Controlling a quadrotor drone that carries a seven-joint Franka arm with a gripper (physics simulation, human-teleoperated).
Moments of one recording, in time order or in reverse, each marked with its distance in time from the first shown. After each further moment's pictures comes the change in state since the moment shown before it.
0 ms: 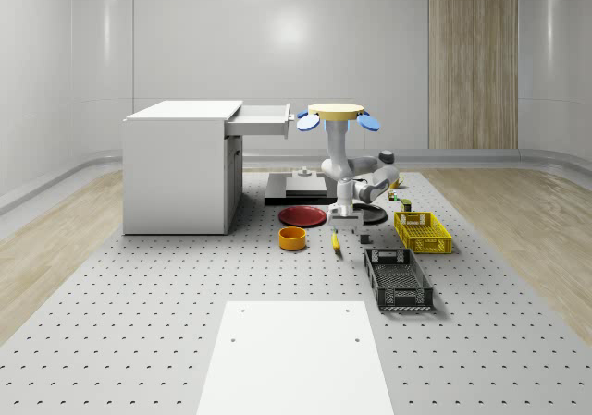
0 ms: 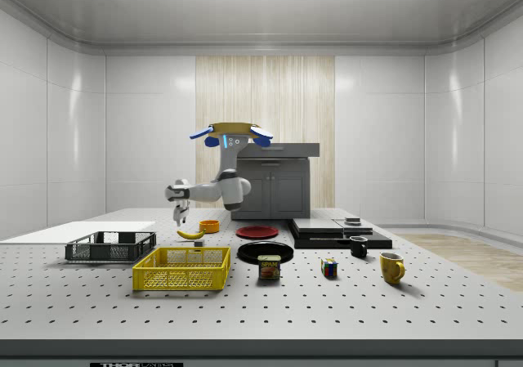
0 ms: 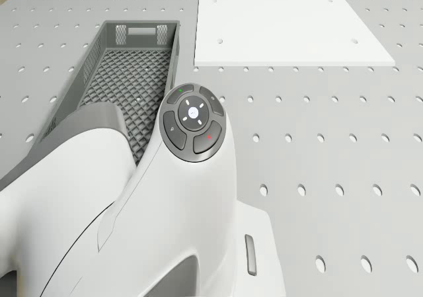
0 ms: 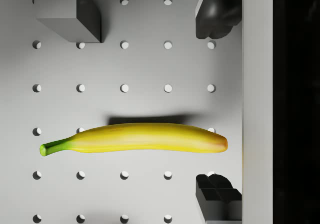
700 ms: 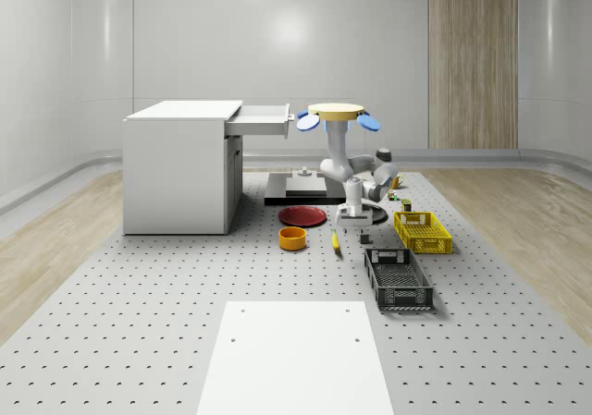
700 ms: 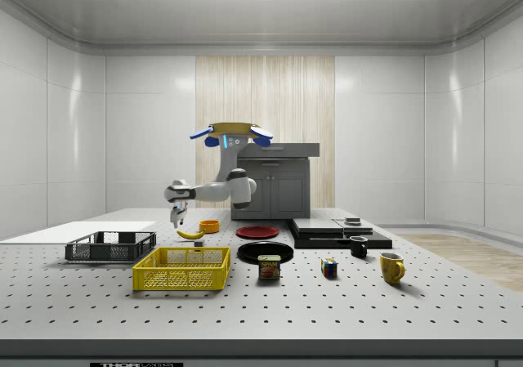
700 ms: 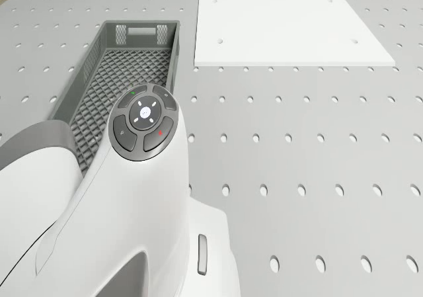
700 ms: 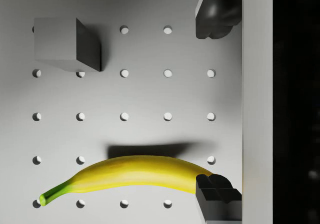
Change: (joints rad) arm -0.153 -0.008 -0.004 0.022 -0.008 0.009 0.175
